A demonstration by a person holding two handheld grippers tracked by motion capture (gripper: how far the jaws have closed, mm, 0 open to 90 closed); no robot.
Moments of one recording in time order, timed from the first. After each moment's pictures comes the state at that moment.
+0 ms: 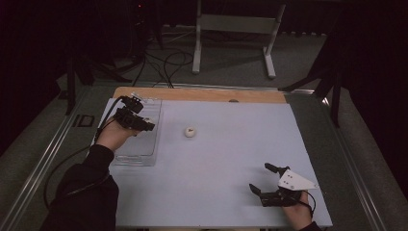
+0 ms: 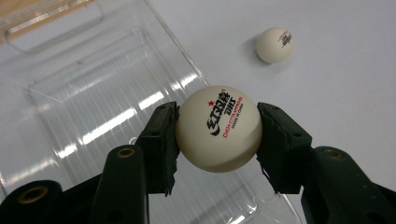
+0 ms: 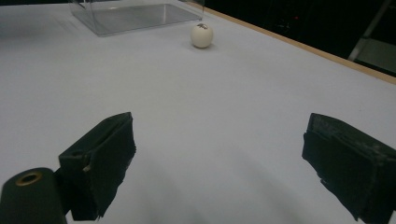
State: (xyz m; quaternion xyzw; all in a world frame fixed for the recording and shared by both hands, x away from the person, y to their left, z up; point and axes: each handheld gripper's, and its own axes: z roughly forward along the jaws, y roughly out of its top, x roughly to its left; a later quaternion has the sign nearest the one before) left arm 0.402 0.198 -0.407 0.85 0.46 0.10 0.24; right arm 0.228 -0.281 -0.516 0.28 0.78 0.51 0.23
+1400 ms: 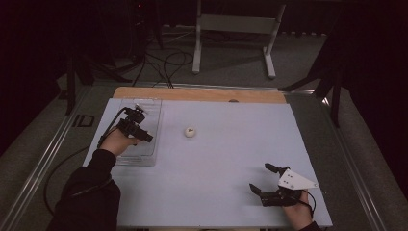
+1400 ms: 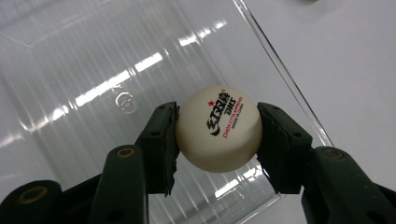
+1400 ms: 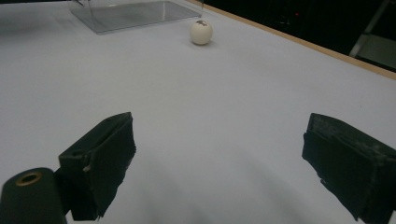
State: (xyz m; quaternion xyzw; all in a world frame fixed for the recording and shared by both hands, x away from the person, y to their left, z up) left arm 0.409 0.203 -0.452 0.86 0.48 0.05 0.18; right arm 0.229 -0.282 -0.517 0.28 0.78 0.51 0.23
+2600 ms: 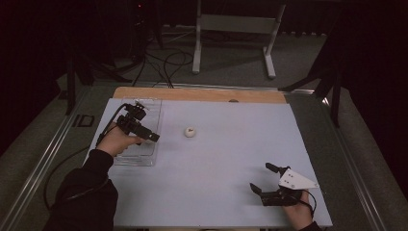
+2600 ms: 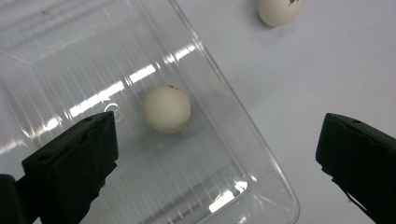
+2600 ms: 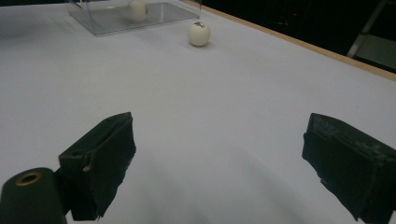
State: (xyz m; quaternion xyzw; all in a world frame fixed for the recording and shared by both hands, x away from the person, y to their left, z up) left arm 0.397 0.190 -0.421 0.86 0.47 0.05 0.21; right arm 0.229 -0.283 -0.516 0.28 0.78 0.51 0.23
